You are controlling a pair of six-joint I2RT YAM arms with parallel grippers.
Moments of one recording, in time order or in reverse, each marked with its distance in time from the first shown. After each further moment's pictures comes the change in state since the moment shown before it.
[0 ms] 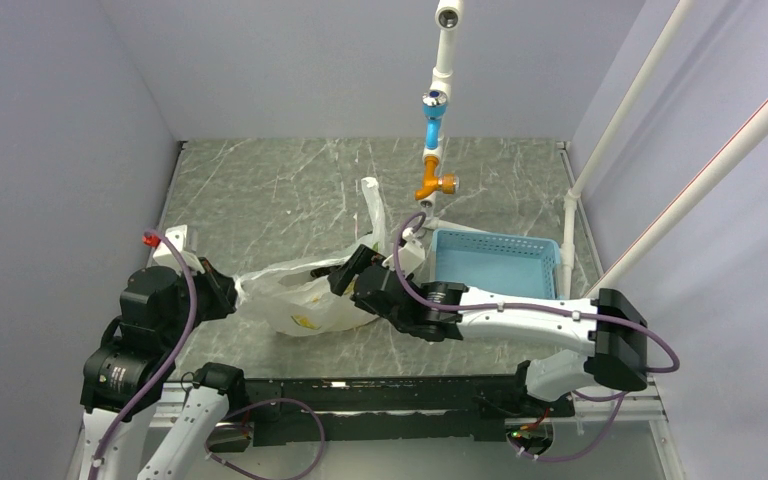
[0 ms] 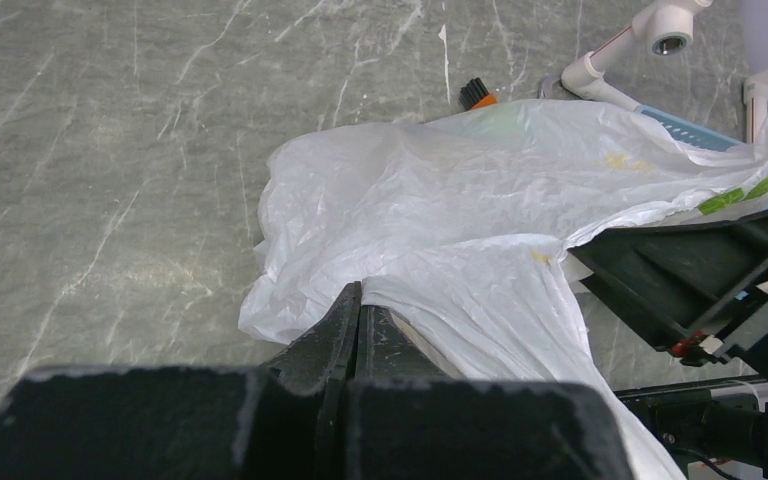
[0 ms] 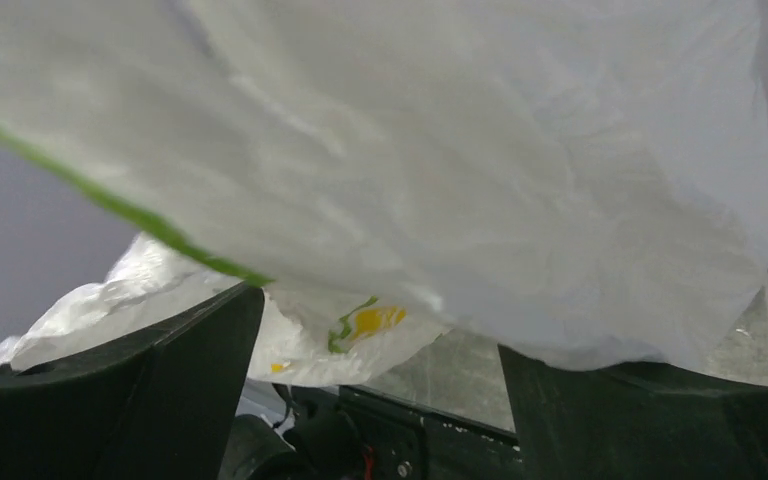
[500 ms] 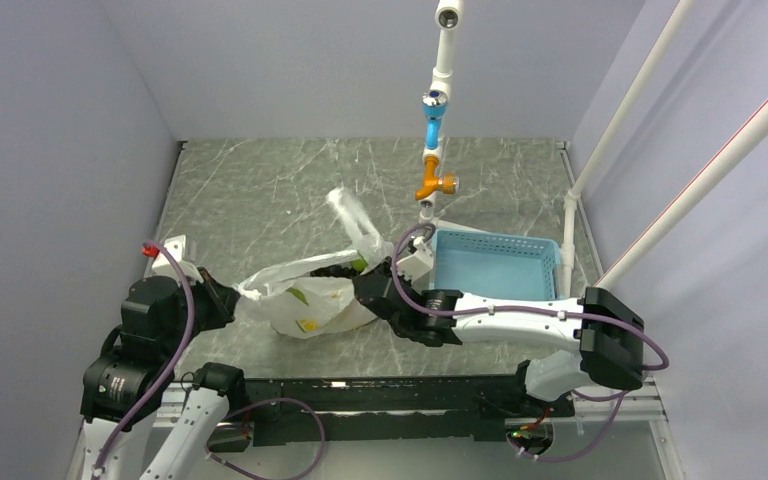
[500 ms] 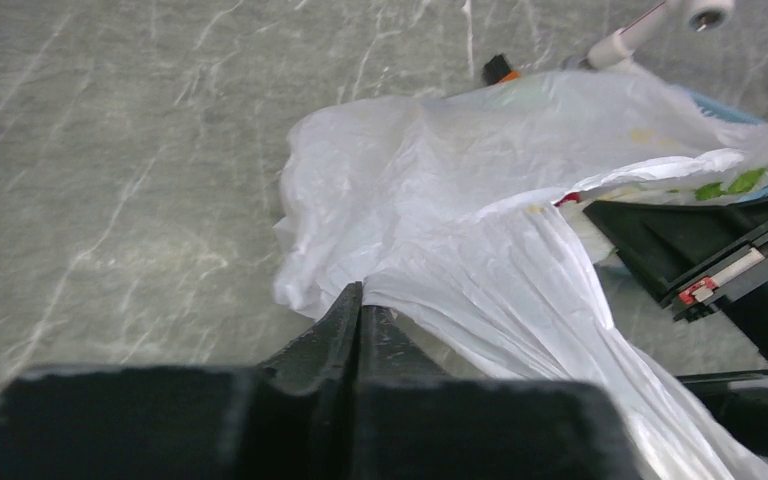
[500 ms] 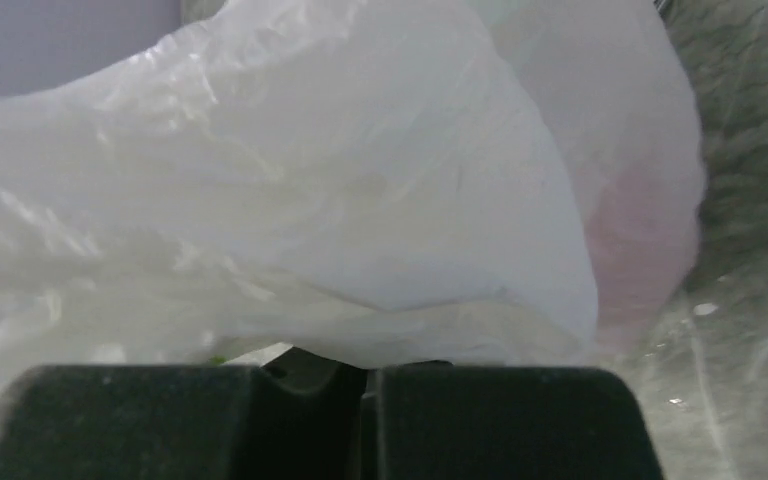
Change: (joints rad) left arm 0.000 -0.050 -0.021 -0.068 -0.023 -0.006; right arm -0.025 0.020 -0.158 0.191 0.112 0.017
